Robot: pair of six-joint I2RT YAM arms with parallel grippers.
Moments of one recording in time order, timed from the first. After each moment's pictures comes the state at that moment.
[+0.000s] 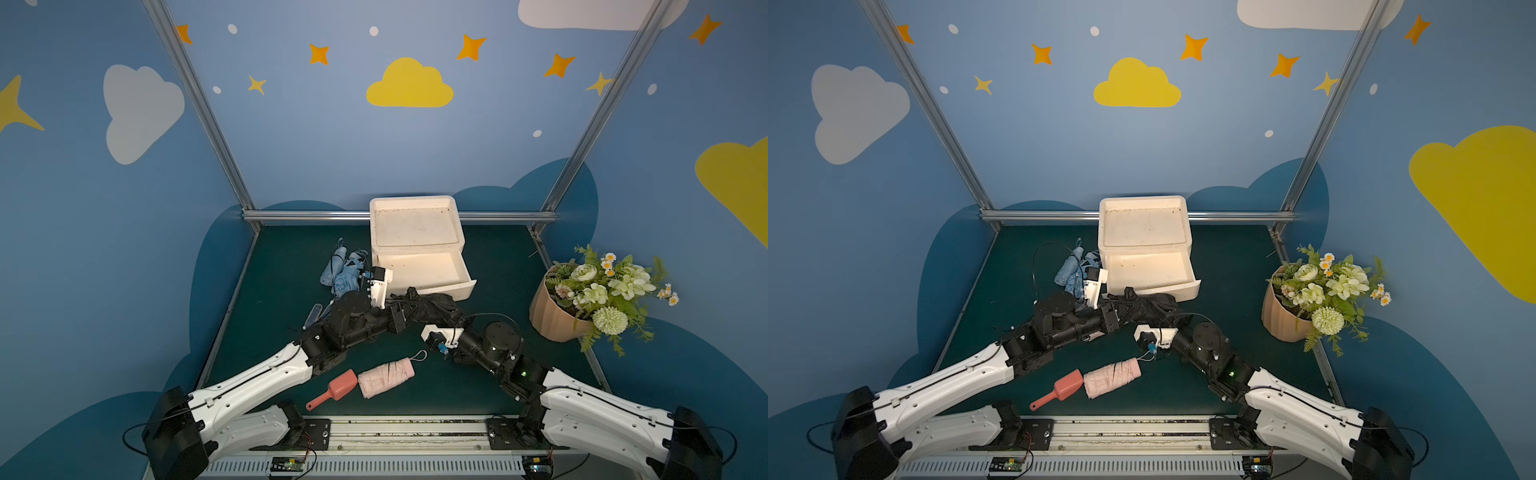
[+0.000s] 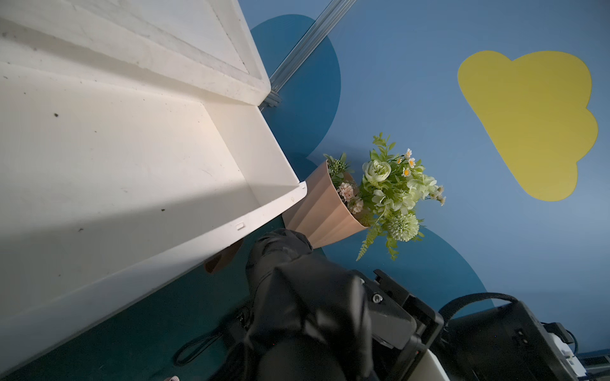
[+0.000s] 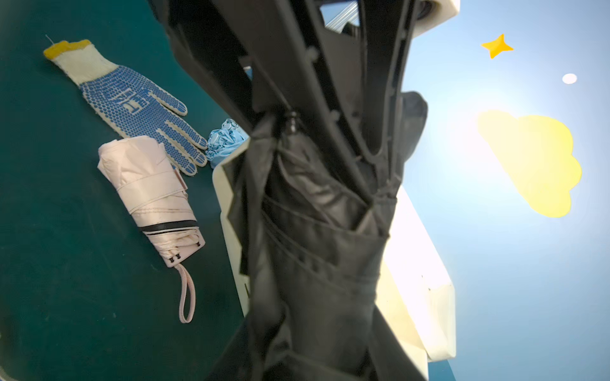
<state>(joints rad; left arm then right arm) -0.85 1.08 0.78 0.10 0.15 -0.78 0.97 0.85 0.44 0.34 0.11 -0.91</state>
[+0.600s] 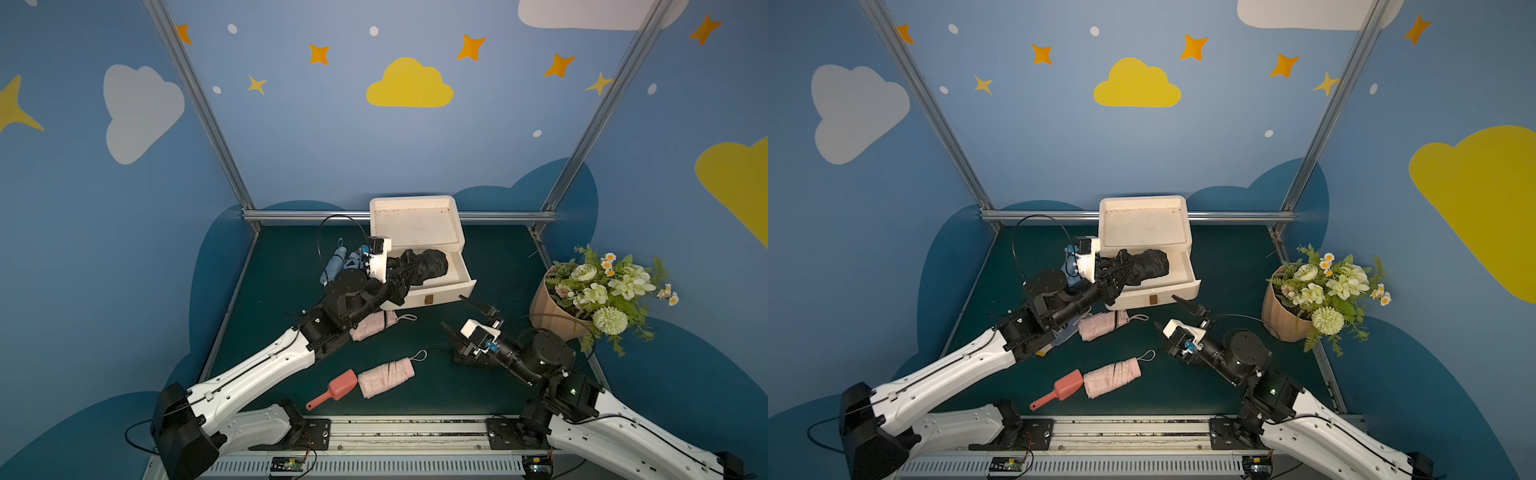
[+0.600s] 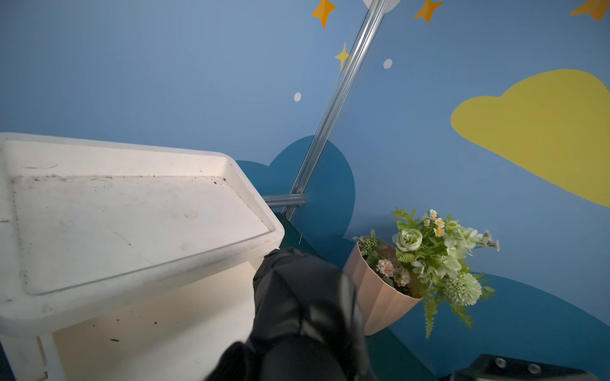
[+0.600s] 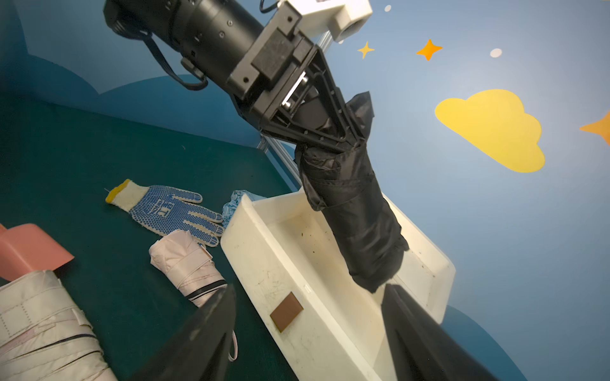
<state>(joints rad) -0.79 1.19 1.00 0.16 -0.05 -0.41 0.99 0.50 0.56 -0.01 0.12 -0.55</state>
